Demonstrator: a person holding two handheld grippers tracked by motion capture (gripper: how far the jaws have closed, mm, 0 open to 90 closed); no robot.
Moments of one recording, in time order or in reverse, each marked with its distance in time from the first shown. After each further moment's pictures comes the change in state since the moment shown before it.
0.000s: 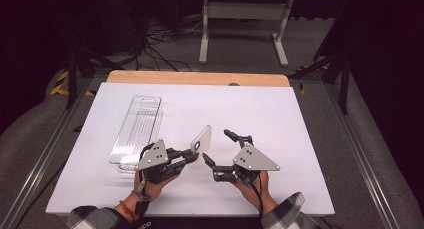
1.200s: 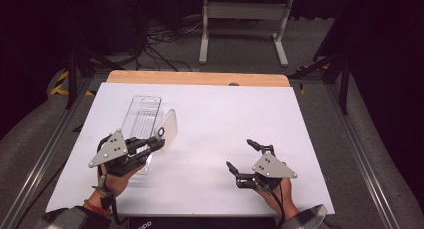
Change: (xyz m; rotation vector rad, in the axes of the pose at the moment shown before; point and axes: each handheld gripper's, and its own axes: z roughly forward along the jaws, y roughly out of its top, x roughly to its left) left arm 0.032 0.016 -0.082 -0.042 0.152 0.054; right arm -0.025 -0.038 -0.039 0.152 -0.069 -0.057
